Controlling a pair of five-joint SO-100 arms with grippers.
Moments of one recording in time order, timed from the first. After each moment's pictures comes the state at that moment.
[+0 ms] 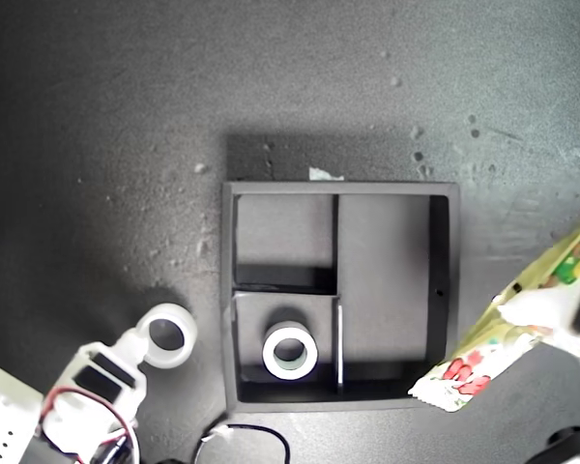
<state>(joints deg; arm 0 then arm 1) 33.9 83.5 89.6 76.6 -89.9 -12.9 85.5 60.6 86.3 45.2</state>
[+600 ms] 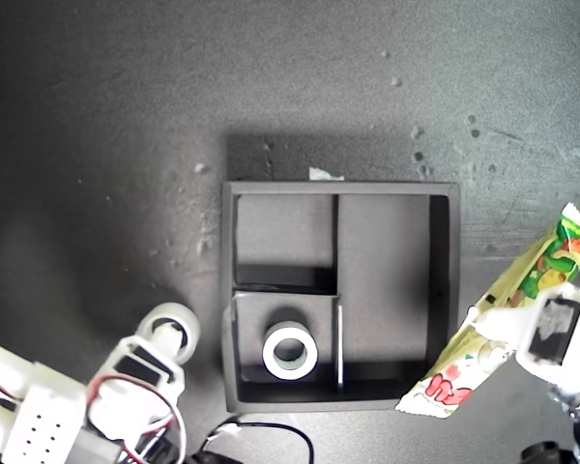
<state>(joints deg) 30.1 72.2 79.8 75.7 -85.3 -14.8 82.7 61.7 84.0 42.8</state>
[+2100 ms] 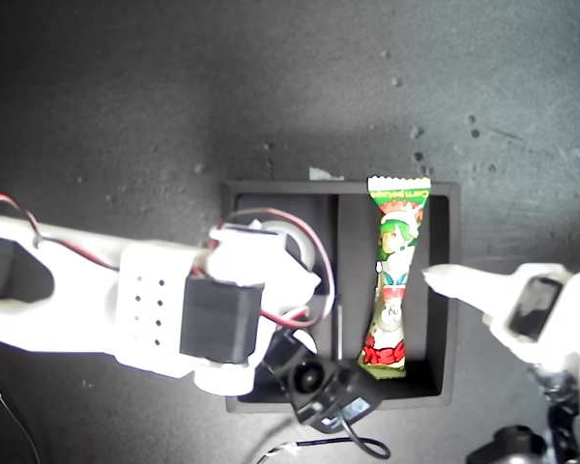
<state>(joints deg) 8.4 39.6 13.9 104.1 -59.2 -12.5 69.4 25.7 102.0 49.7</state>
